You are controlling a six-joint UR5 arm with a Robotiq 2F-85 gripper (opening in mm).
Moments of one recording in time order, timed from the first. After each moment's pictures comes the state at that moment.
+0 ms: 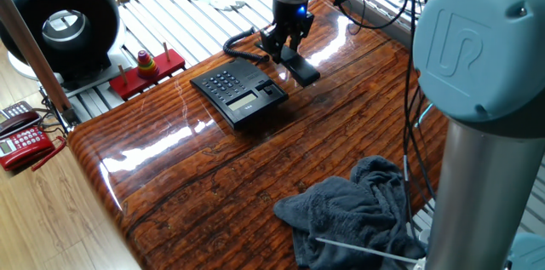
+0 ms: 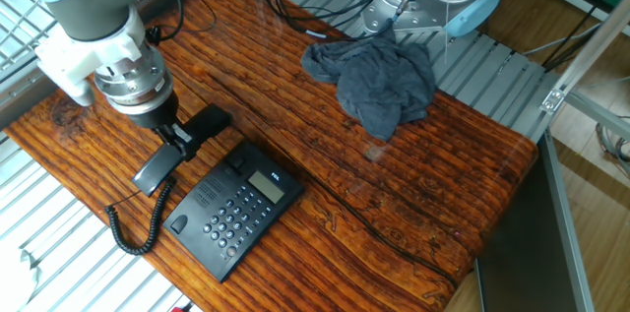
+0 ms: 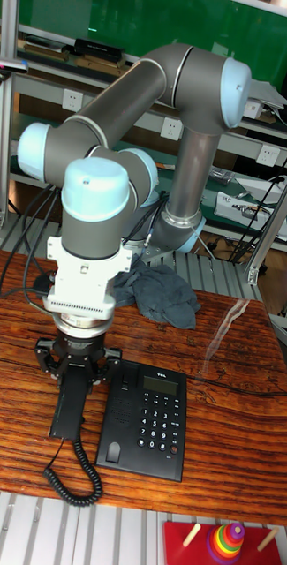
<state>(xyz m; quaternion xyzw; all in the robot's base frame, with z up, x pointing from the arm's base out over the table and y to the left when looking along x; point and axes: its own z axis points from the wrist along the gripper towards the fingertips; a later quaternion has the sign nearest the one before) 0.622 -0.067 0.056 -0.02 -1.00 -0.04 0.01</state>
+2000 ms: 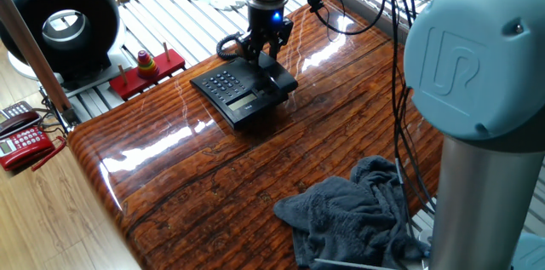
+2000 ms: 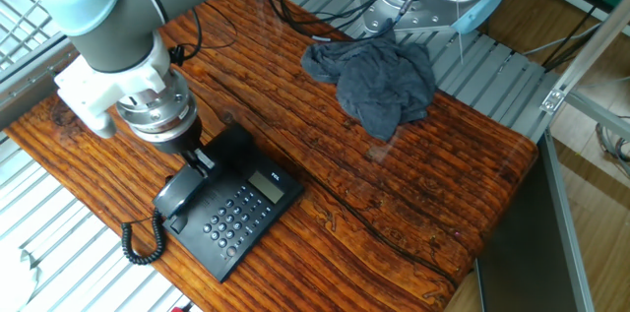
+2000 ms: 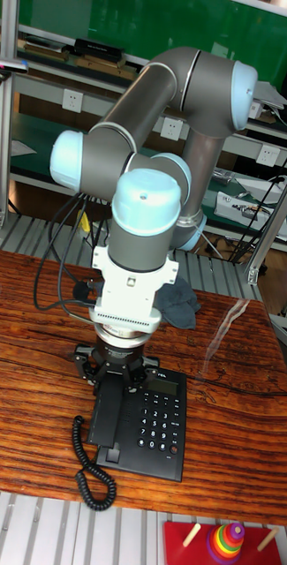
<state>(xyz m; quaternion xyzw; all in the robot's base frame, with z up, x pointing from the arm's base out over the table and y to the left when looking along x) 0.626 -0.007 0.057 -0.05 -1.00 -0.04 0.03</state>
